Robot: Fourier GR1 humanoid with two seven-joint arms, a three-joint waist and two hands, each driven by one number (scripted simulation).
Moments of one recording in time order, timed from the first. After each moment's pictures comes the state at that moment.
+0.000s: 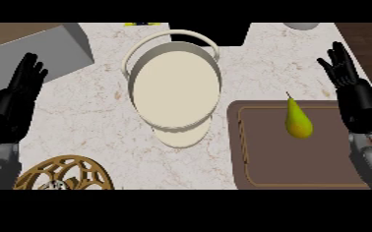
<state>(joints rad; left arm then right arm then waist) -0.14 0.55 -0.04 -1.48 0.34 0.20 -0.02 -0.24 -0.58 0.18 -1.41 -0.33 -0.26 -0.20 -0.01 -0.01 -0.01</state>
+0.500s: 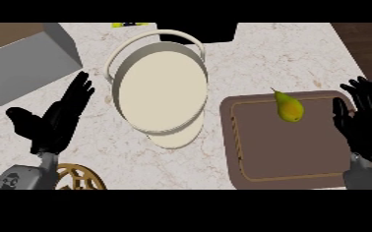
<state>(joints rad) -0.11 0.42 -0.17 -1.49 0.38 0.15 0.06 -0.08 -0.34 -0.10 -1.36 -0.63 -0.18 -0.62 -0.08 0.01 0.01</state>
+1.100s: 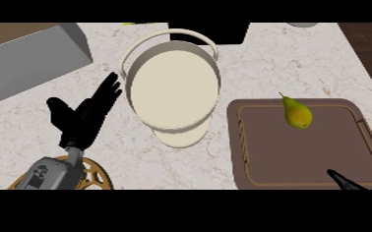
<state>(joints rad) -0.17 0.34 -0.26 -1.47 0.36 0.13 0.15 0.18 -0.36 -0.17 -1.21 -0.49 0.00 -0.98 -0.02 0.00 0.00</state>
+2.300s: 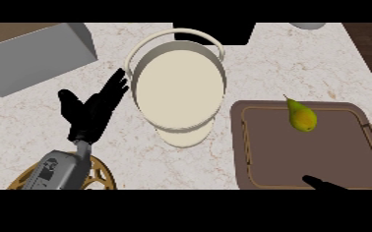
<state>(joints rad) -0.22 0.28 -0.24 -1.44 0.32 0.11 0.18 0.38 -0.57 0.16 -1.97 0.18 -0.60 0.24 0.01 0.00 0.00</state>
